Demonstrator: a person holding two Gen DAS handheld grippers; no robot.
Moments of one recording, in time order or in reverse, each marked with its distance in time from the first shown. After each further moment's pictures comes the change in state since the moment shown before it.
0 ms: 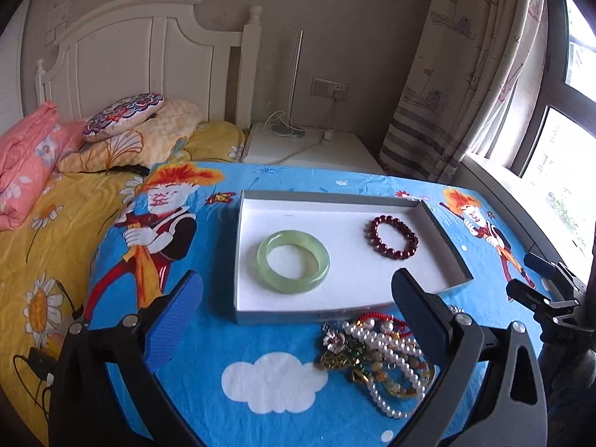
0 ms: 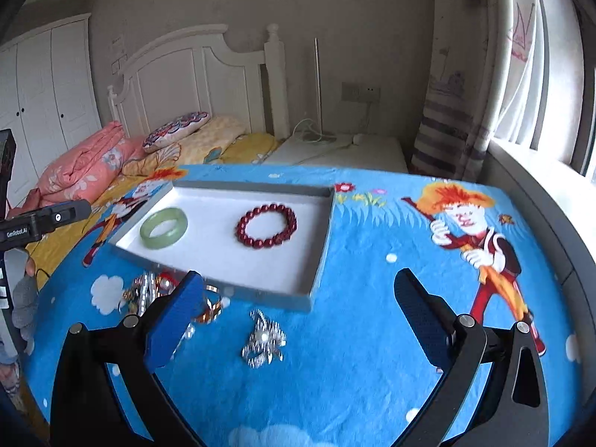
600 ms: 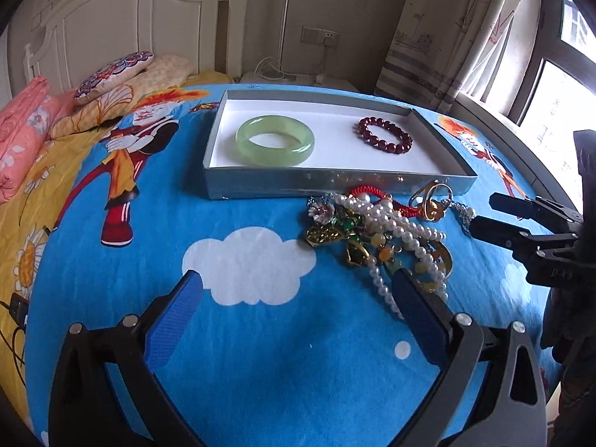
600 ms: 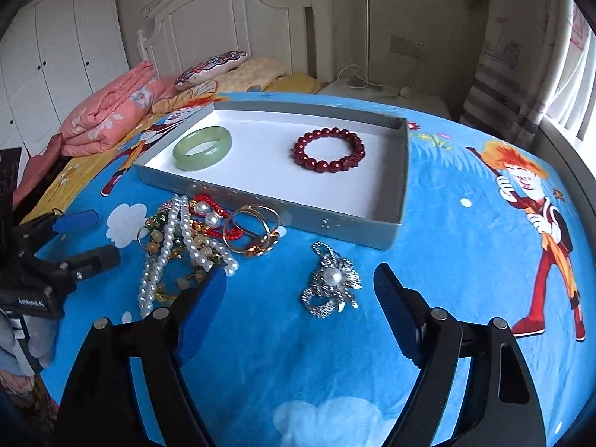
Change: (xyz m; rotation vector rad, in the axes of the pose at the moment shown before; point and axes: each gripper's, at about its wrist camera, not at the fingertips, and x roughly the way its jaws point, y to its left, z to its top) left arm 0.016 -0.012 -0.089 0.025 0.155 -0.022; right arm 0.039 0.047 -0.023 -0.084 0.193 0.128
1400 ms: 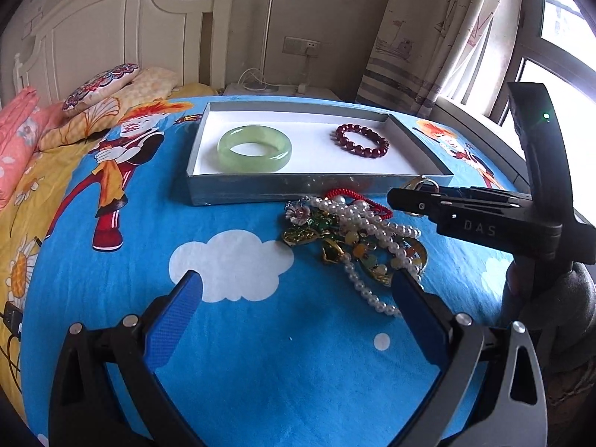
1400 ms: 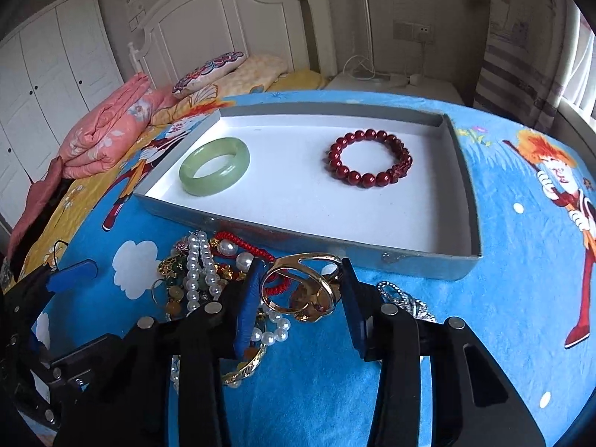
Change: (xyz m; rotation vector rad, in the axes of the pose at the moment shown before) left arm -0.011 -0.009 -0.005 0.037 -0.040 -0.055; right arm 0.030 0.025 0.022 0.072 -0.012 0.021
